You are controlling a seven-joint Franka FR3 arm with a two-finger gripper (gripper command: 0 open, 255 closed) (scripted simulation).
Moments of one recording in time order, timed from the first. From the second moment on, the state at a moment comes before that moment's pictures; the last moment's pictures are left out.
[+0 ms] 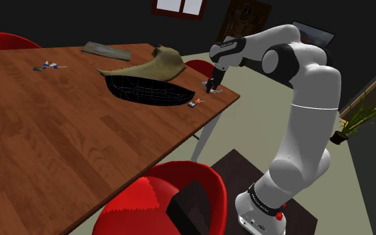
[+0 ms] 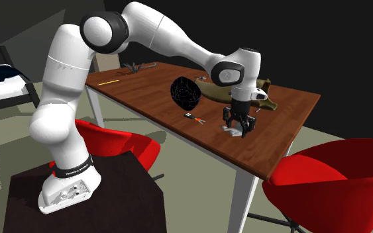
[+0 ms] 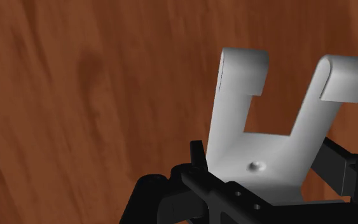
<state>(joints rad) -0.22 0.48 -0.33 -1.64 0.19 2.09 -0.68</state>
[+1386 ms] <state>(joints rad) -0.21 0.42 -0.35 -1.55 0.17 1.94 -0.66</state>
